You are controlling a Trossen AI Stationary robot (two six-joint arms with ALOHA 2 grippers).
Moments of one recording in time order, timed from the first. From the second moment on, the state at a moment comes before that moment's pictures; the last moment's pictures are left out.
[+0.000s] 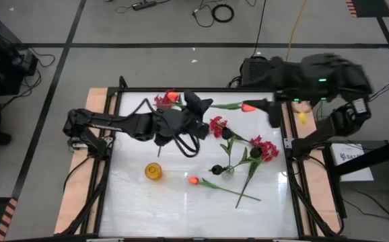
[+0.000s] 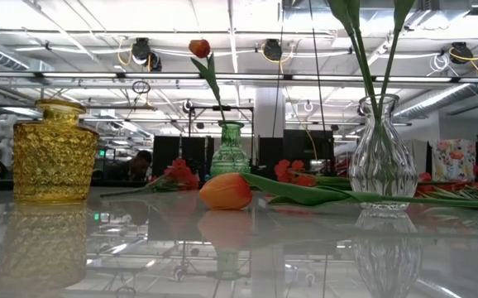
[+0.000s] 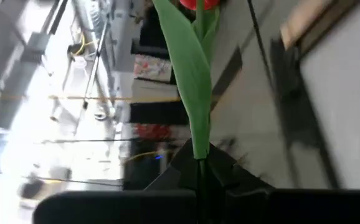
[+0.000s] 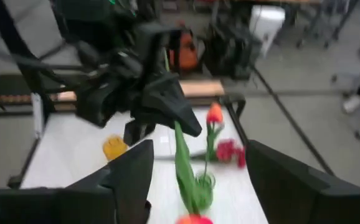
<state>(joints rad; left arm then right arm) -0.14 1.68 1.73 -0.15 -0.82 1.30 0.00 1.47 2.36 -1.28 0.17 0.01</state>
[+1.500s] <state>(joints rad) 0.03 1.33 1.29 0.25 0.00 0.25 0.01 1.30 1.38 0.11 -0.03 -0.21</state>
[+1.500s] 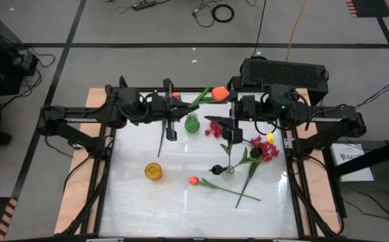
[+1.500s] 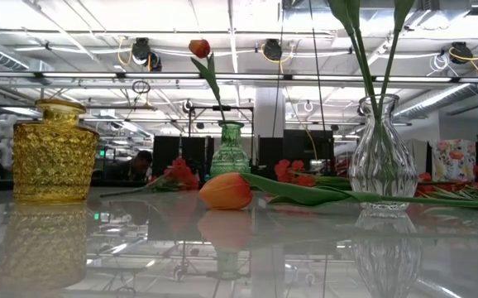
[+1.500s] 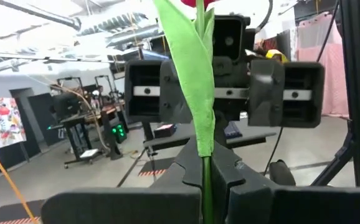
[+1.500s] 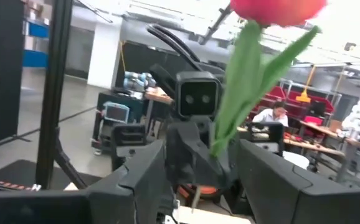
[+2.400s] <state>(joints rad) 0.02 1.36 1.29 0.35 0.08 0.32 -0.01 1.30 1.38 0.21 -0.08 -0.14</state>
